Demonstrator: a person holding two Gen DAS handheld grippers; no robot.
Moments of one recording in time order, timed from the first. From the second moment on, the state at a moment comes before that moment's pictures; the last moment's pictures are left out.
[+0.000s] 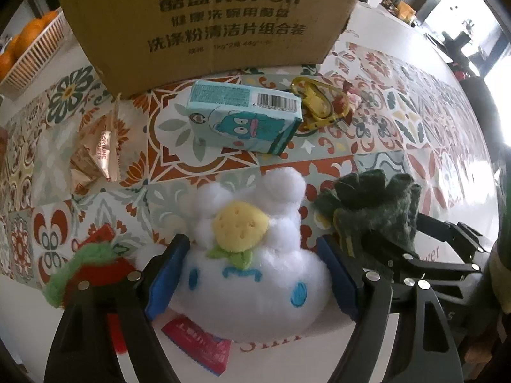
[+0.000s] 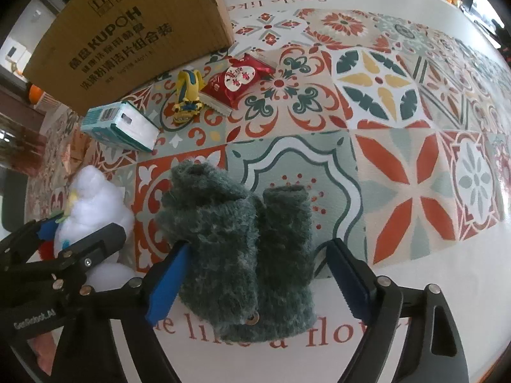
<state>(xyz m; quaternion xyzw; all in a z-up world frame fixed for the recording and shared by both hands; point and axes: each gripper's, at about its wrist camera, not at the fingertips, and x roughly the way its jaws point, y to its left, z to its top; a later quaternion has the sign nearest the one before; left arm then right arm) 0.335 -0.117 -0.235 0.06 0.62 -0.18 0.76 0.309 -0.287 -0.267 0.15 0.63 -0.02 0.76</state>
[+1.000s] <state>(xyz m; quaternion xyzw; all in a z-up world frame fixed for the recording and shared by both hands) 0.319 -0.107 -0.225 0.01 0.60 -0.17 0.78 0.284 -0.283 -0.227 0.17 0.58 -0.02 0.80</state>
